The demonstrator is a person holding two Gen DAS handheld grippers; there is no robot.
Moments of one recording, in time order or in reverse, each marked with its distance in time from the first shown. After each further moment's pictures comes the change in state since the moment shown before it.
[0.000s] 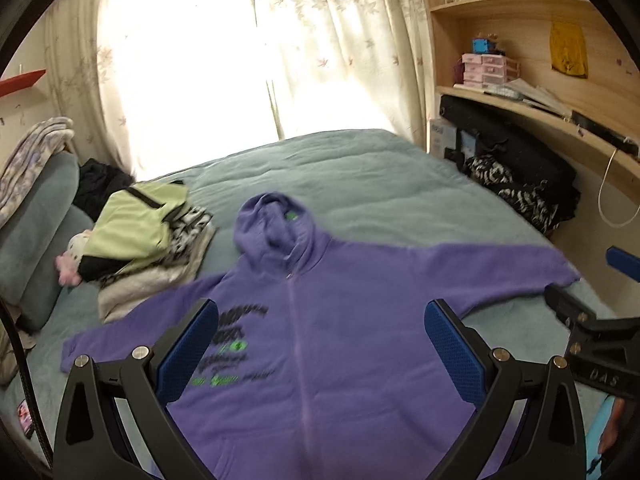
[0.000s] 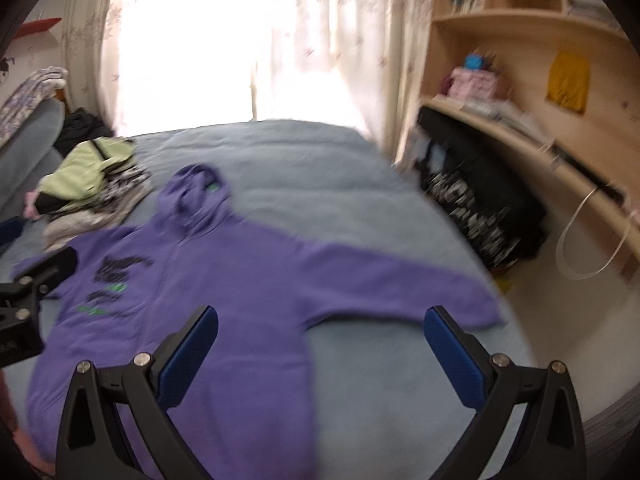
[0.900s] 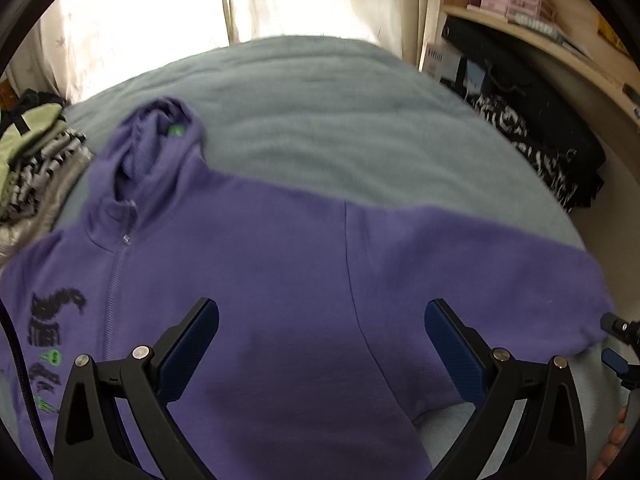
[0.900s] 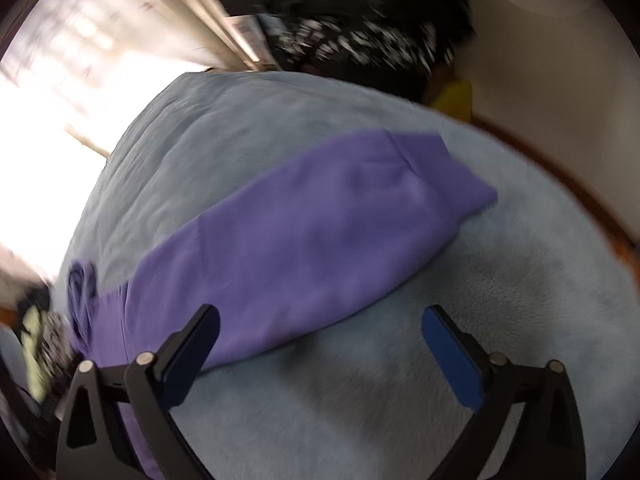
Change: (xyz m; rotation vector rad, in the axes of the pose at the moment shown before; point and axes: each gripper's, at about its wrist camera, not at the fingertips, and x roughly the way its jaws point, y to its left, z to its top) left arm 0.284 -0.126 -0.012 -0.103 0.324 -0.114; right arm 0.231 -0.256 -0.089 0.782 0.385 0.056
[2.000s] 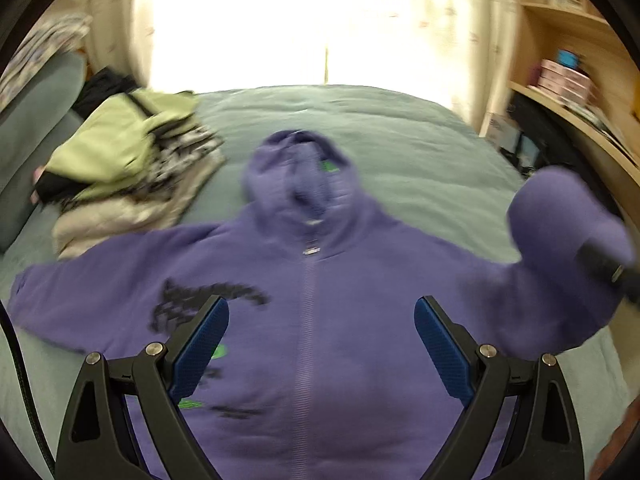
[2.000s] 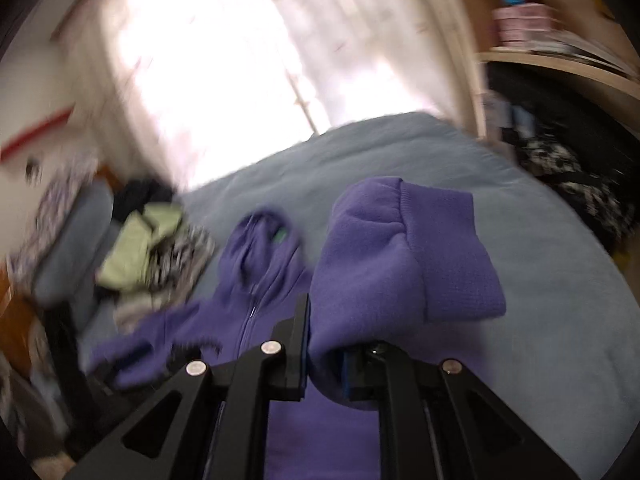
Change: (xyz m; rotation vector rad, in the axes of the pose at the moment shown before) left arm -0.124 0.195 -0.034 -0.183 -0.151 0.116; right arm -0.073 0.291 -0.106 -0.665 -0.147 0.394
